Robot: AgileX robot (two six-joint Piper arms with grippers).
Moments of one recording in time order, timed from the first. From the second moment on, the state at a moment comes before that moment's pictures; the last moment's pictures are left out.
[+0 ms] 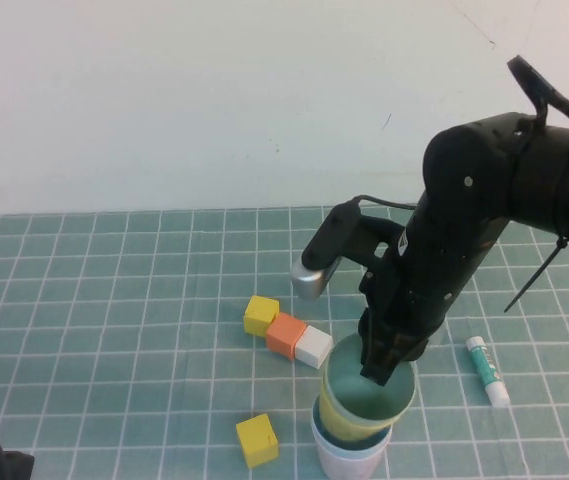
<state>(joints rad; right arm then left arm) 0.62 1.88 -1.44 0.21 1.06 -0.57 -0.55 0.57 -0.59 0.10 0.88 -0.29</state>
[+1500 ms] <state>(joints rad) 0.62 0.36 -0.53 -0.18 0.56 -0.26 -0.55 0.57 -0.59 0.10 0.88 -0.29</state>
